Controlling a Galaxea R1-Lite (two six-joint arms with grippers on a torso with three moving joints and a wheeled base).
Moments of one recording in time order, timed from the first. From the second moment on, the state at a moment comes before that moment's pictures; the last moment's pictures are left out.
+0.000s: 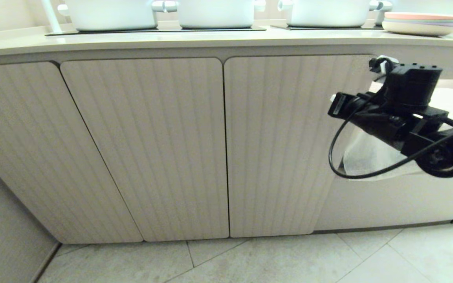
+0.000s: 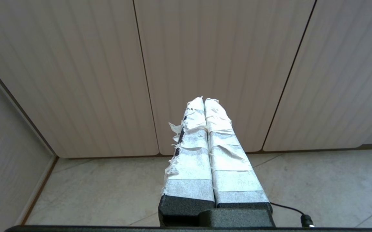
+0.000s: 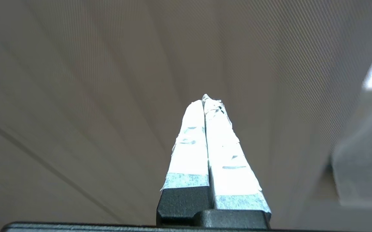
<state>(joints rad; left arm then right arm) 0.00 0.00 0.00 0.00 0.00 0.00 0.28 1.80 -1.13 -0.69 -0.18 0.22</state>
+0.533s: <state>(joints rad) 0.00 0.00 0.00 0.00 0.00 0.00 0.28 1.51 -0.83 -0.56 -0.16 0.20</state>
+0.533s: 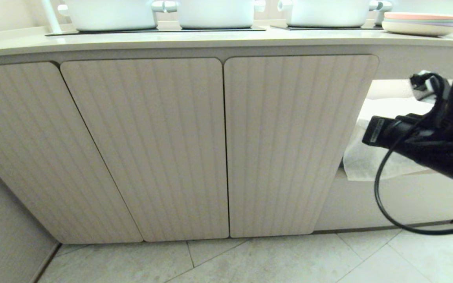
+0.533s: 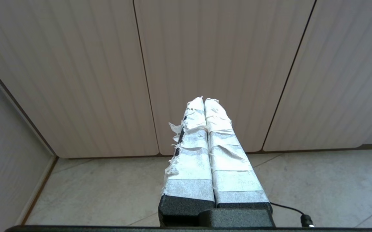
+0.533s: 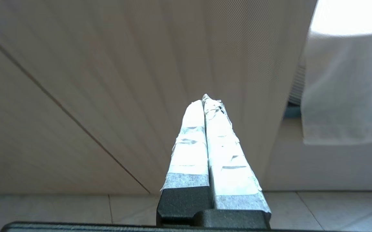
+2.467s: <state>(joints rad) 0.00 0.00 0.00 0.00 0.00 0.00 0.00 0.38 0.00 -0.11 -0.09 -0.15</state>
